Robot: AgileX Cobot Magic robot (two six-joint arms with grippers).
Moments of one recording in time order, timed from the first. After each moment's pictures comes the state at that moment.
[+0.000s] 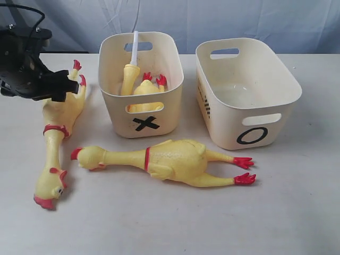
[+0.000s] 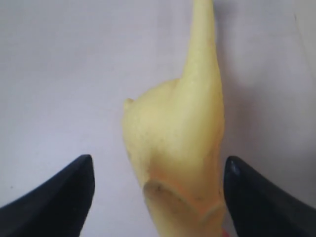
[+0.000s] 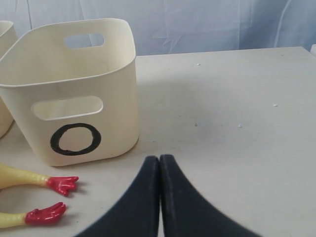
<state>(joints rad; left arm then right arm) -0.20 1.75 -1.09 0.40 0.52 -0.47 0.04 0.01 0.00 0.00 0.36 0.02</state>
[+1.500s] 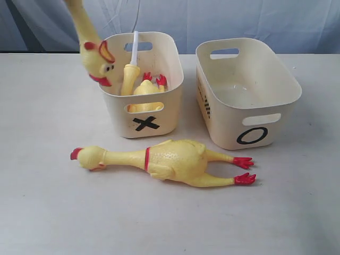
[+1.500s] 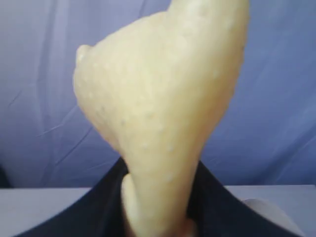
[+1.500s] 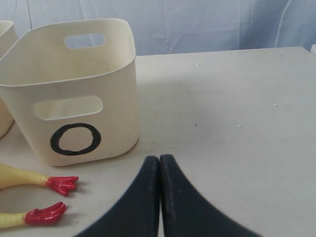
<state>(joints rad) -0.35 1.32 -1.08 0.24 -0.04 -0.56 0.04 0.01 0.00 0.00 0.36 0.02</state>
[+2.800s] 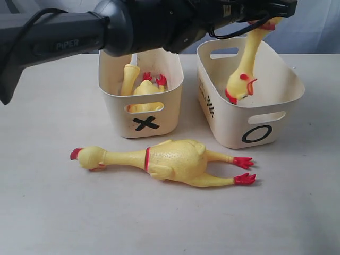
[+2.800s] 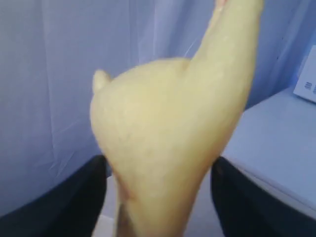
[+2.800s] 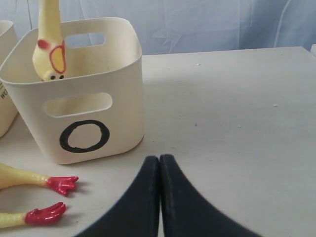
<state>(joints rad) -0.77 2.13 -1.81 0.40 -0.19 -0.56 0.04 0.01 0.00 0.00 0.36 0.02</state>
